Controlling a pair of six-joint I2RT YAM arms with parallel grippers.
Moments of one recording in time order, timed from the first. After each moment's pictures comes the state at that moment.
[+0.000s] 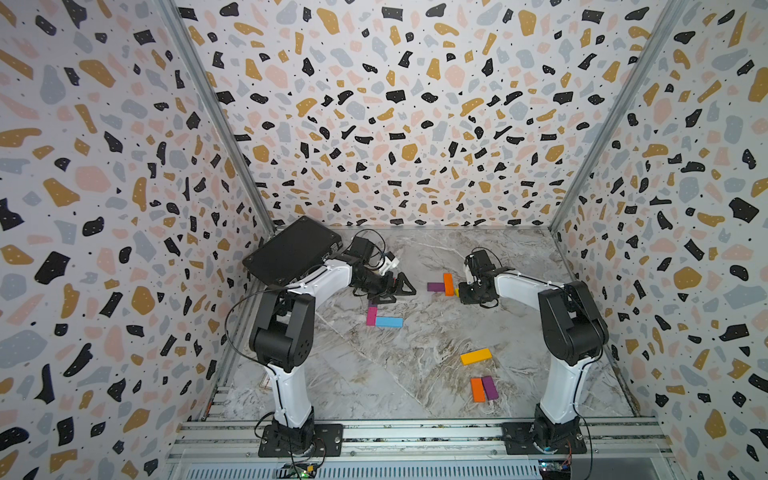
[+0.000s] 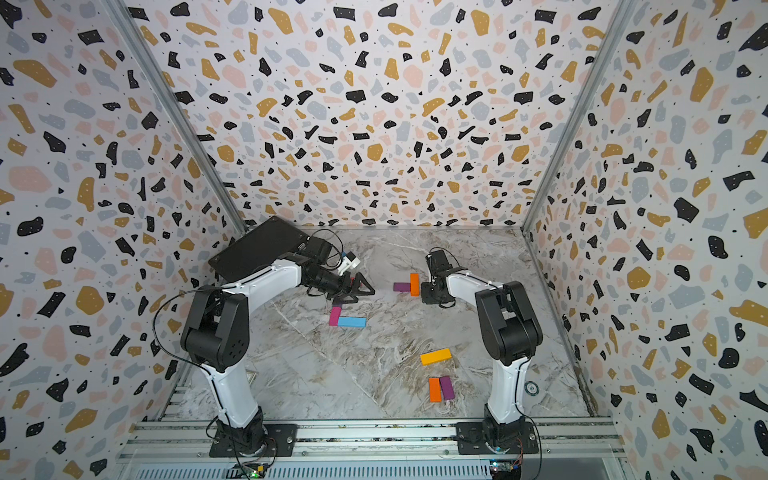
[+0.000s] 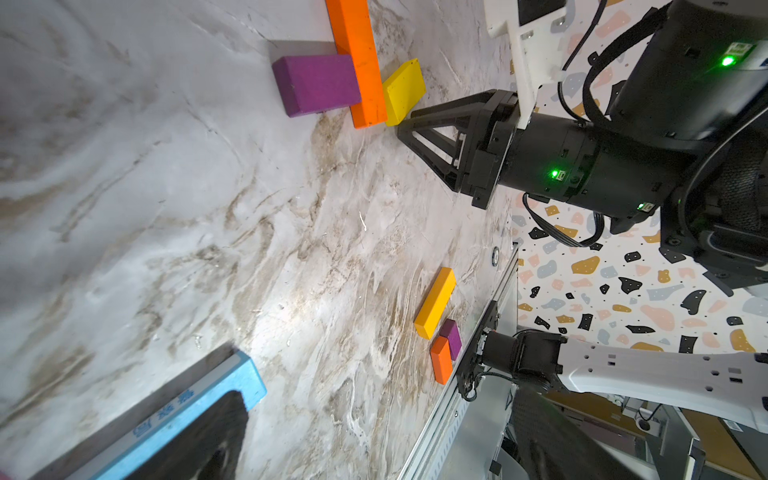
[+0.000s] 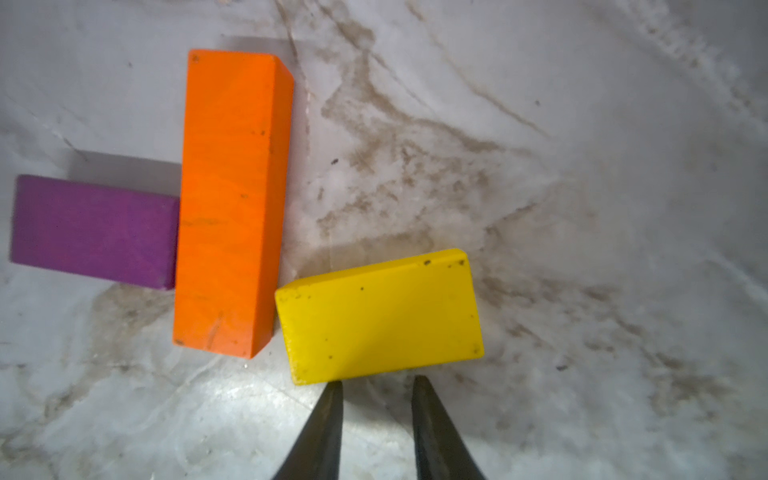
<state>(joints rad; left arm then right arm) -0.33 1.89 1.38 -0.66 0.88 -0.26 0.35 1.93 1.23 -0.45 -0.01 0.24</state>
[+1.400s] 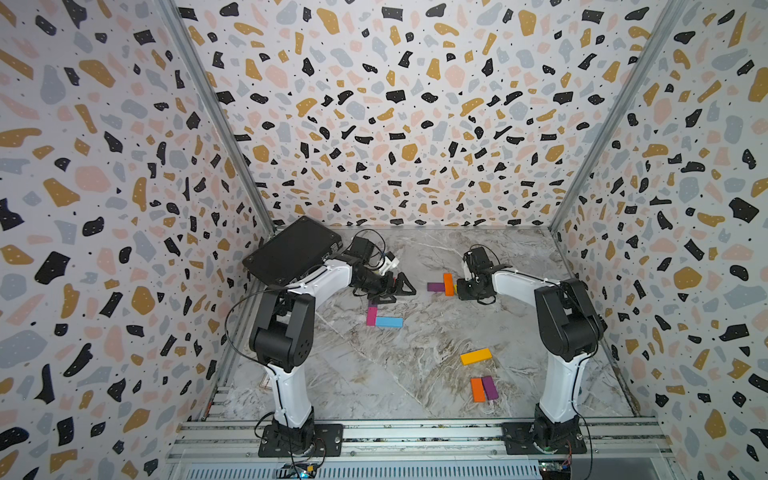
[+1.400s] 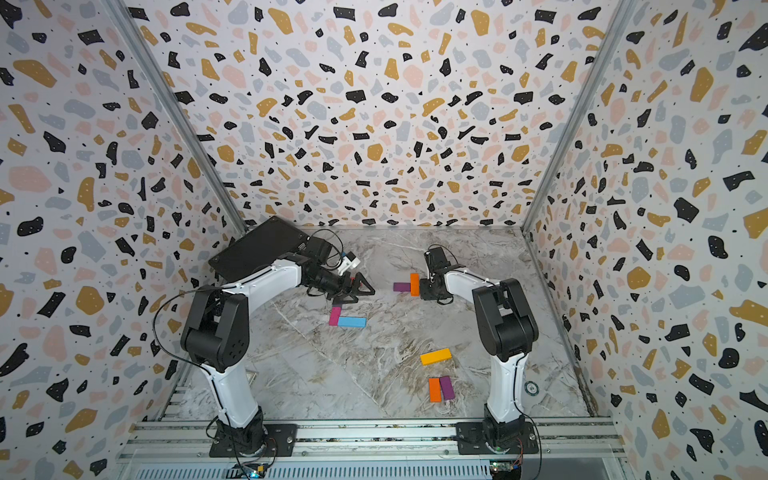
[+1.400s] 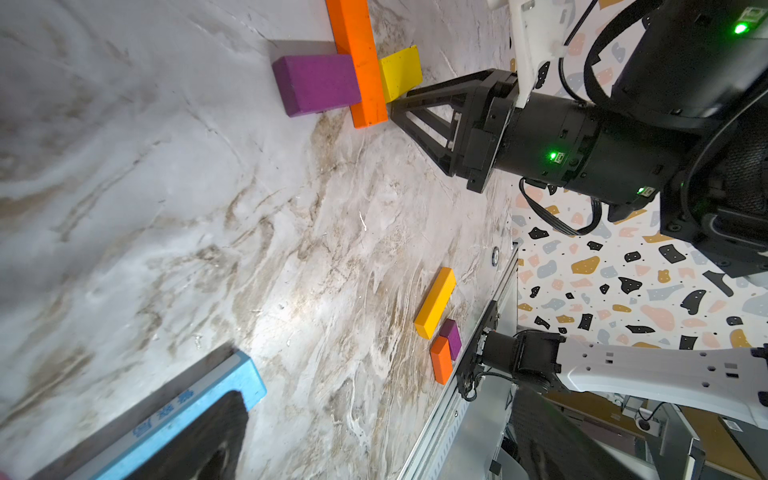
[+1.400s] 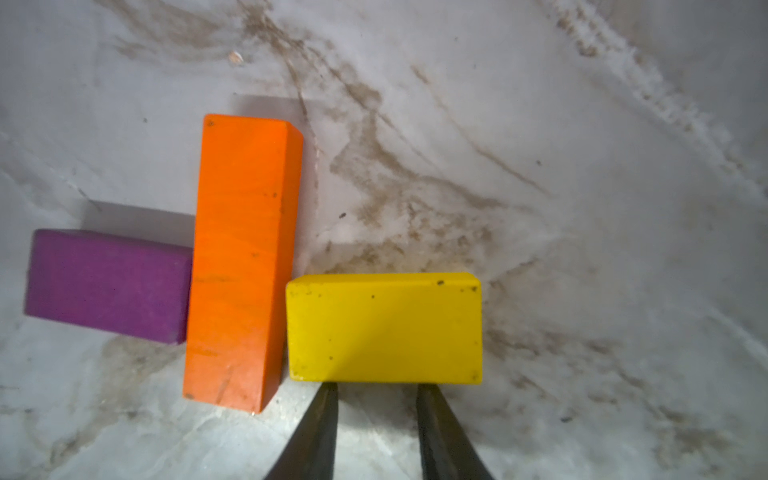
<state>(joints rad) -0.33 1.89 1.38 -0.66 0.88 -0.26 0.35 1.96 1.28 -0.44 -0.01 0.24</state>
